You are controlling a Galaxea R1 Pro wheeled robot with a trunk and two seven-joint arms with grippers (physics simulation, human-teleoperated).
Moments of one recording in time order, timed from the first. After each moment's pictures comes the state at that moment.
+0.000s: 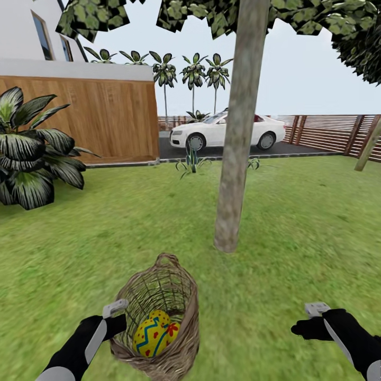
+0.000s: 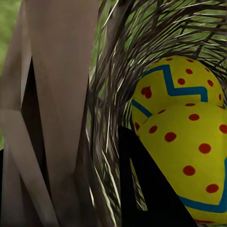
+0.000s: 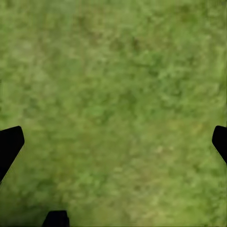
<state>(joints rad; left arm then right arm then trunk) -0.49 0.04 0.15 -0.63 0.24 0.52 0.06 -0.53 -0.38 0.08 -0.61 -0.04 0.64 0.30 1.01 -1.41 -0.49</state>
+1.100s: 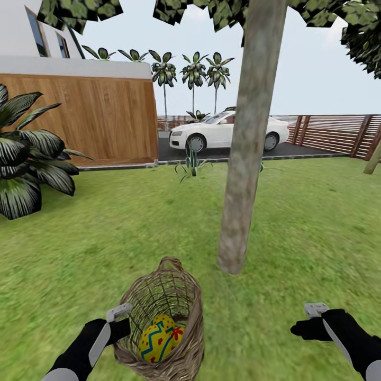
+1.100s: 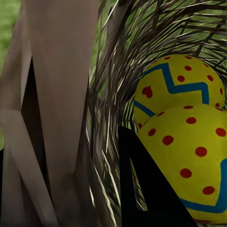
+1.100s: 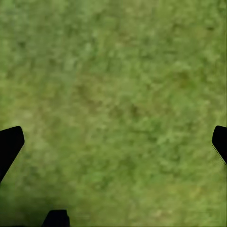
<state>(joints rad) -0.49 0.02 0.15 -0.60 0.24 0.52 0.06 -0.53 -0.38 0.08 -0.61 -0.04 0.64 0.30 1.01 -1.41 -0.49</state>
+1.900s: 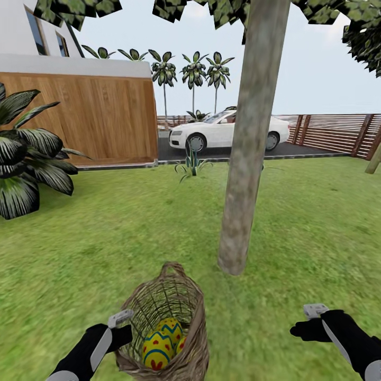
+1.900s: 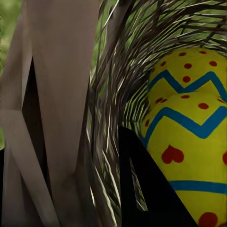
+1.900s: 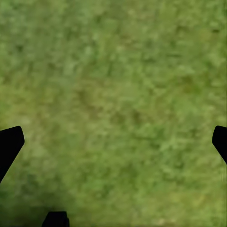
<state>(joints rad) -0.49 0.01 0.15 -0.54 0.24 0.51 0.05 -0.53 -0.37 0.08 -0.60 -0.04 0.64 0.30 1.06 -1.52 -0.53</state>
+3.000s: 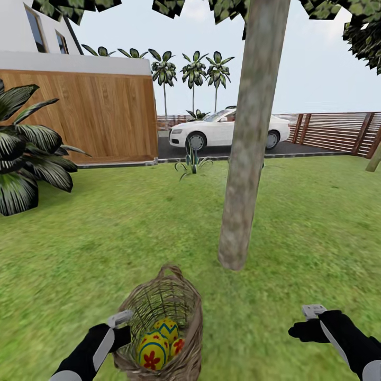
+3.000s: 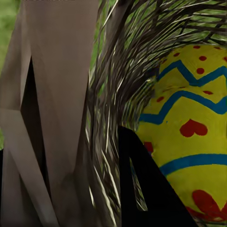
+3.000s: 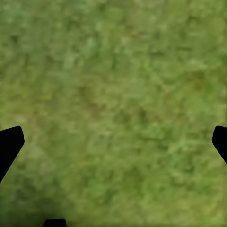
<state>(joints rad) -0.49 0.00 0.15 -0.54 0.23 0.50 0.14 -0.53 -0.36 0.09 -0.60 -0.04 0.64 0.29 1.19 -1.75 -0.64</state>
